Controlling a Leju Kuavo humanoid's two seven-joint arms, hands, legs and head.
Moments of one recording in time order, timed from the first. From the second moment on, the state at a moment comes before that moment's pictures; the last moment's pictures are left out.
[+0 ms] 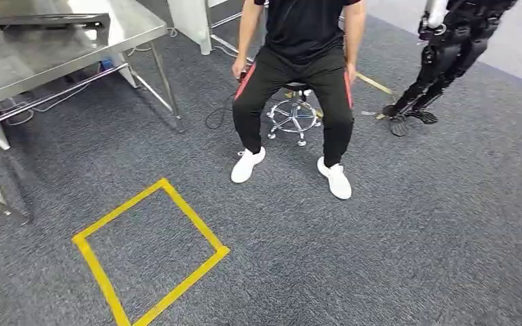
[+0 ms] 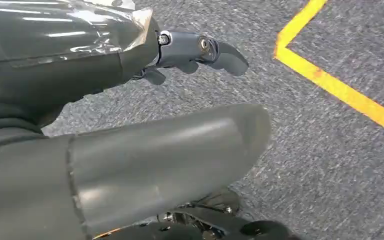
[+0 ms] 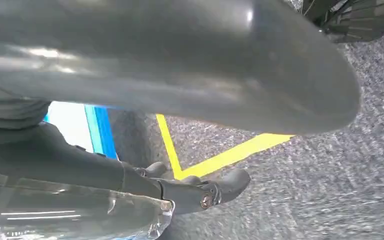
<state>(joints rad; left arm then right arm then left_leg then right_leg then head) -0.06 -0.14 0.69 -0.19 -0.87 0.17 -0.44 -0.05 0.02 -0.25 -0.19 0.42 -0.25 0.05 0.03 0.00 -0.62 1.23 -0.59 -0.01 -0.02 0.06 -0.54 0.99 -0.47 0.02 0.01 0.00</state>
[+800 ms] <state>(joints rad) -0.07 -0.14 0.70 -0.19 -0.87 0.17 -0.45 -0.05 0.03 -0.25 -0.19 0.43 -0.24 0.05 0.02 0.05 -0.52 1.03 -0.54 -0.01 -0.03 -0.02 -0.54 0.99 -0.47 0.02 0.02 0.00</state>
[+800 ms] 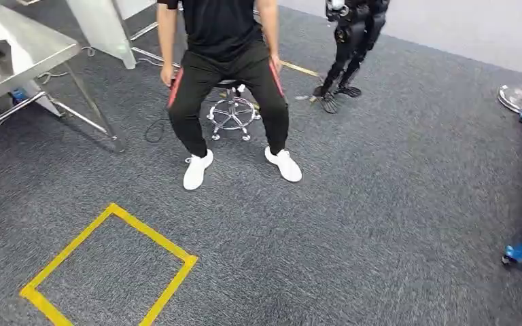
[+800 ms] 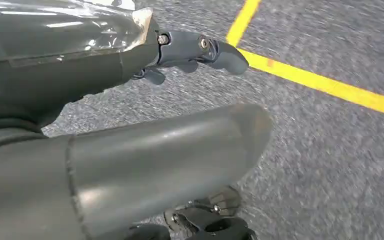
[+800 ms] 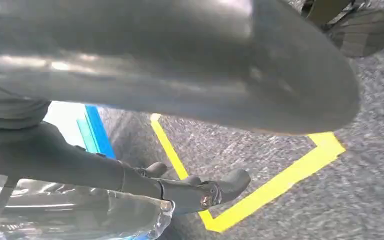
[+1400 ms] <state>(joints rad) -0.06 -0.15 0.70 -0.19 -0.87 0.18 -0.44 -0.06 0.03 -0.25 -0.19 0.43 -0.24 0.06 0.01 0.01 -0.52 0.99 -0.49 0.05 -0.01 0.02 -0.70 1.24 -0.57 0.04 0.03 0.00</state>
